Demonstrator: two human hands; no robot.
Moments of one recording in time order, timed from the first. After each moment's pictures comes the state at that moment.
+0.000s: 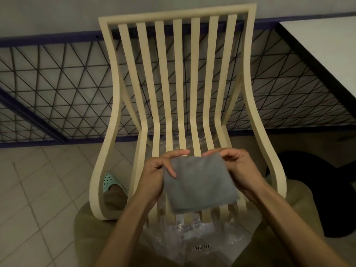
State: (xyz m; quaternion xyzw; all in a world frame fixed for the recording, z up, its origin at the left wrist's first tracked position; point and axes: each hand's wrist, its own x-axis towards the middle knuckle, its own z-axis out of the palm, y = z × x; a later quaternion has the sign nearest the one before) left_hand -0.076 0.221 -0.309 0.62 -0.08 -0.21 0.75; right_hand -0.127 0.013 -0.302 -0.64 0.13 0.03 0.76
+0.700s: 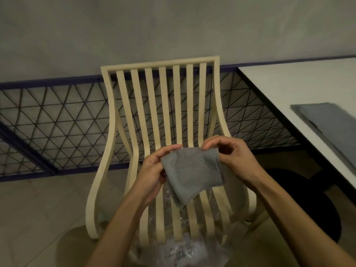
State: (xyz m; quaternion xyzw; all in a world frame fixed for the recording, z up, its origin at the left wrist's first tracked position) left_hand -0.078 0.215 -0.247 0.62 -0.06 -0.22 0.75; right_hand -0.125 0.001 -0.230 -0.74 -0.03 -0.04 0.67
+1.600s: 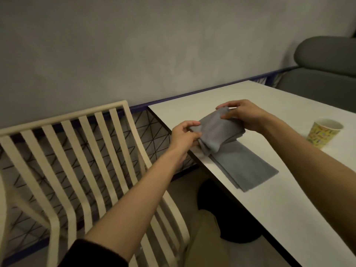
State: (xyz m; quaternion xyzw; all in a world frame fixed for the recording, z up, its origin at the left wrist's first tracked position) left_hand -0.075 -0.108 -0.118 0.59 -0.26 -0.31 0.70; right_hand -0.193 -0.270 -0.051 -0.78 0.30 -0.16 0.53
